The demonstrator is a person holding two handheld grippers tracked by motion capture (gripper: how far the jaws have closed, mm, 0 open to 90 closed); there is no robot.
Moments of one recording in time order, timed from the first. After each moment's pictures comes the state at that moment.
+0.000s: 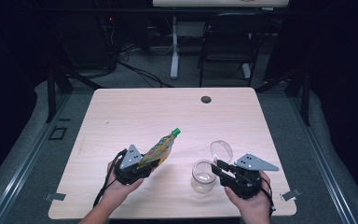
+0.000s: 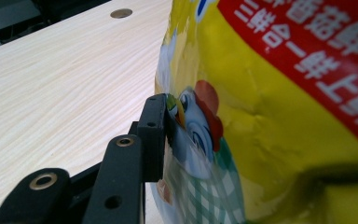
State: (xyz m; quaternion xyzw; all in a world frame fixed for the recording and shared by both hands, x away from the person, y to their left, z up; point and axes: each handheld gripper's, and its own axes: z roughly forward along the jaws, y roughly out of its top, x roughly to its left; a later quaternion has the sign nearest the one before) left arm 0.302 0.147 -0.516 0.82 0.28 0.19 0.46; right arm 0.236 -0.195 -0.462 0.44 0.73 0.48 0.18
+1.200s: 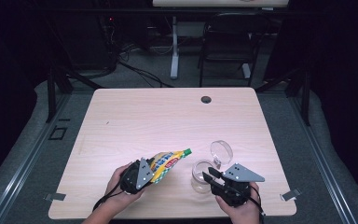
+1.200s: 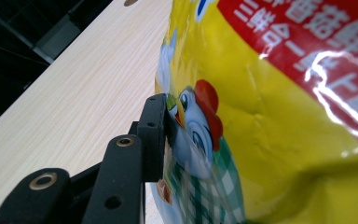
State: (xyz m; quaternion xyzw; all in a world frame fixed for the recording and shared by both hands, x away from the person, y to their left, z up) left arm 0.279 0.128 -0.533 0.86 0.19 0.32 0.34; right arm 0.228 -0.176 -0.491 0.41 0.75 0.48 0.20
